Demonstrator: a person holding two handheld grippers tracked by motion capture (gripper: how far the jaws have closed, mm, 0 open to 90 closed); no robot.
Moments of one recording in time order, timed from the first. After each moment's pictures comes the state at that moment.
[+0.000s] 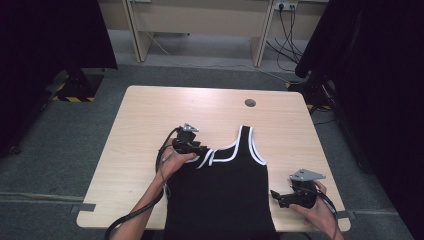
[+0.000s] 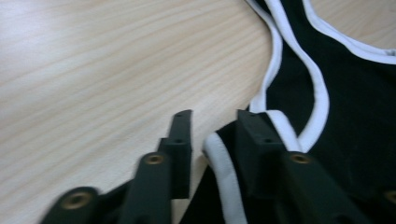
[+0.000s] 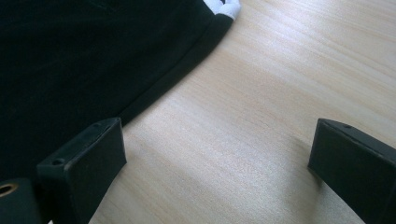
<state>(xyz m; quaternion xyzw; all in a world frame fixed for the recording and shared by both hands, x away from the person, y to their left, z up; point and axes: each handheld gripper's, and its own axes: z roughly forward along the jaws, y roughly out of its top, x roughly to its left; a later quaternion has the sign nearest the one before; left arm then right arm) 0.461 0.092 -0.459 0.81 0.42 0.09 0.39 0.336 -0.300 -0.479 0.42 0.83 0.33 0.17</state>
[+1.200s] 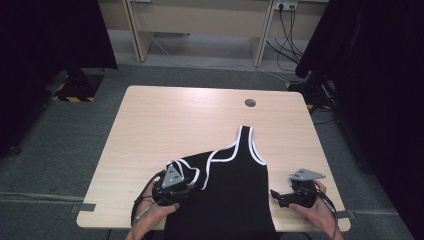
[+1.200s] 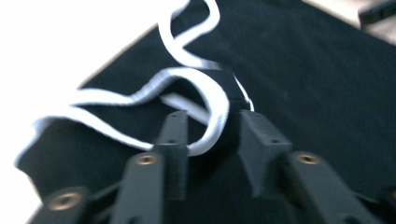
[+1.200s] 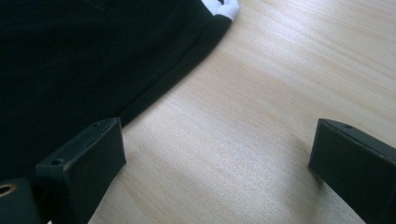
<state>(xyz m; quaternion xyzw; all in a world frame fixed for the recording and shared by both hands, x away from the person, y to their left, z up) 0.313 0.123 -0.451 0.81 0.36 0.16 0.43 0.337 -0.299 -0.479 0.42 0.83 0.33 0.17</state>
